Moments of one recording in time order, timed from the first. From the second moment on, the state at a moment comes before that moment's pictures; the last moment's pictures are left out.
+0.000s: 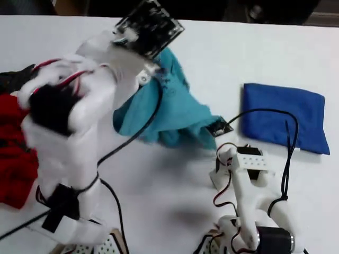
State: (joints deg) left arm 15.0 -3.3 -52.4 101.3 -27.5; right arm -0.4 -21.1 64.4 55.7 28.2
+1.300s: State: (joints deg) left arm -23.5 -3.3 22.7 96.3 -44.1; right arm -25.1 23.8 -21.7 85.3 21.4
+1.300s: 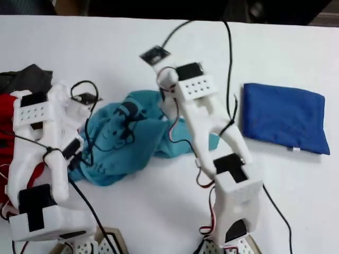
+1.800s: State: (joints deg) left arm -23.4 -3.3 22.7 95.2 -42.2; right arm -29.2 48.3 -40.5 87.0 21.4
